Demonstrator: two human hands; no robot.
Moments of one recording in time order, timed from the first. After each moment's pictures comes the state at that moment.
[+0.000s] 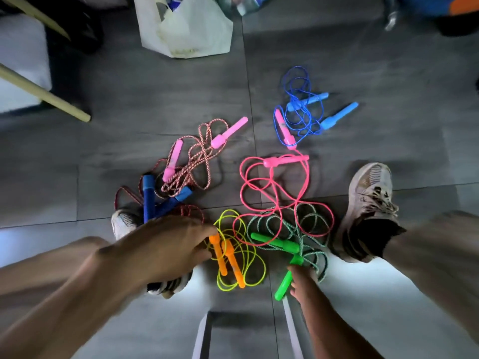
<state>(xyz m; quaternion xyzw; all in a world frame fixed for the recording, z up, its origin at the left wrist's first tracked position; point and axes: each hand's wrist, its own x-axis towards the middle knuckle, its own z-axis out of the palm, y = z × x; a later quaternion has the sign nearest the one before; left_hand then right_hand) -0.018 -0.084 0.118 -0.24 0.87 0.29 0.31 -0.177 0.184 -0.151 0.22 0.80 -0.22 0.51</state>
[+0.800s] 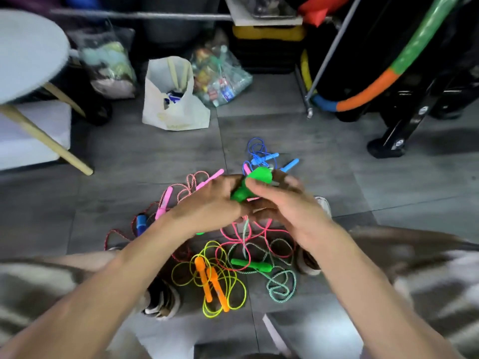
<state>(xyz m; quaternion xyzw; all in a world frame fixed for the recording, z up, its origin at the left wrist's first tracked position) -0.062 -0.047 0.256 -0.32 0.80 0.51 0.01 -0.186 0.050 0.261 -0.17 0.62 -0.54 0.54</state>
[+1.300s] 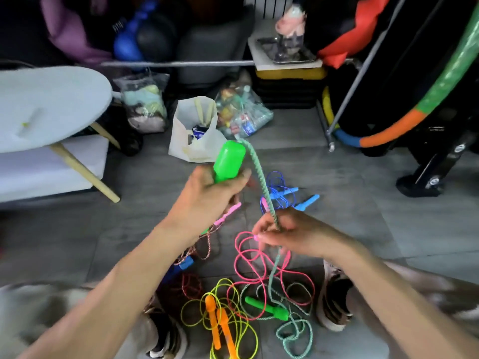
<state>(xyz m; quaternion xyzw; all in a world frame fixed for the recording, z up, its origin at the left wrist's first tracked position) -0.083 -0.087 0.299 -0.43 0.66 0.56 -0.25 -0.244 0.014 0.257 -0.54 0.66 -0.18 0.49</state>
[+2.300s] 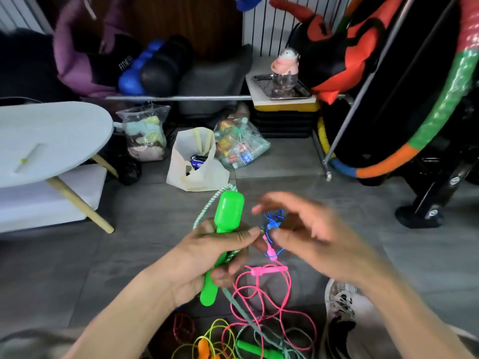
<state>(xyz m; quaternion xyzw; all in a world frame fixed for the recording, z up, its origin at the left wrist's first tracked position) -0.083 -0.086 0.324 -0.32 0.49 0.80 -0.11 -0.262 0.003 0.340 -0.58 0.63 -0.38 0.35</state>
